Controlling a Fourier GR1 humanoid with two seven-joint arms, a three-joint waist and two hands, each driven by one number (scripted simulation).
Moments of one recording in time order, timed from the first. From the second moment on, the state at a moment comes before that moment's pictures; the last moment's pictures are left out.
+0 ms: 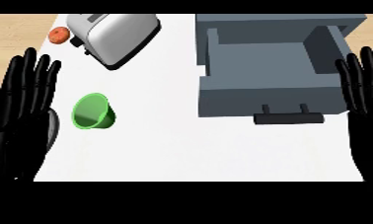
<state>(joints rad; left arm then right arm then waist) 0.00 0.08 -0.01 -2.10 -0.02 0.00 0.00 -0.01 -0.12 -0.02 -2.10 0.01 0.01 -0.02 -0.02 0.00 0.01</state>
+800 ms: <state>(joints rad) -0.05 0.18 0.25 -1.78 0.38 -0.20 0.02 -0.07 -0.15 -0.01 -2.01 -0.08 0.11 0.09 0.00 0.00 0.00</state>
